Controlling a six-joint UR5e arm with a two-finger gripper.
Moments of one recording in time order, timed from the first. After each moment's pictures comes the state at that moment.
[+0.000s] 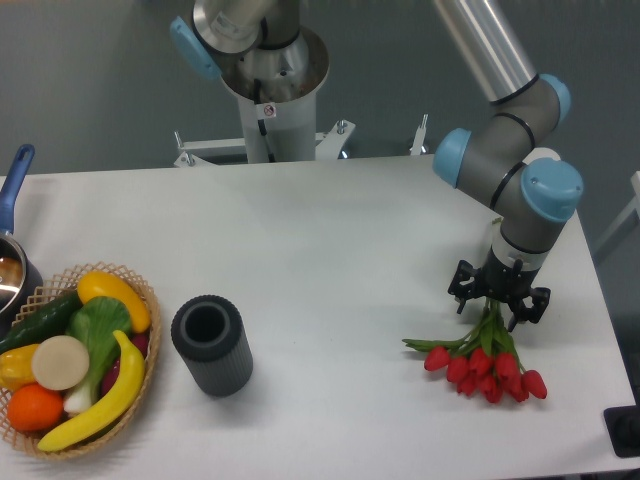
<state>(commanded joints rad) 2.82 -2.17 -1.62 -0.81 1.35 1.20</state>
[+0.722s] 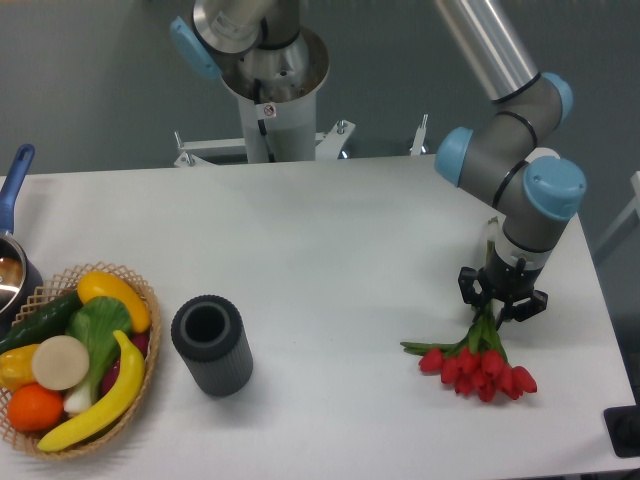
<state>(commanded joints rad) 2.83 -2.16 -1.60 -0.81 1.34 1.20</state>
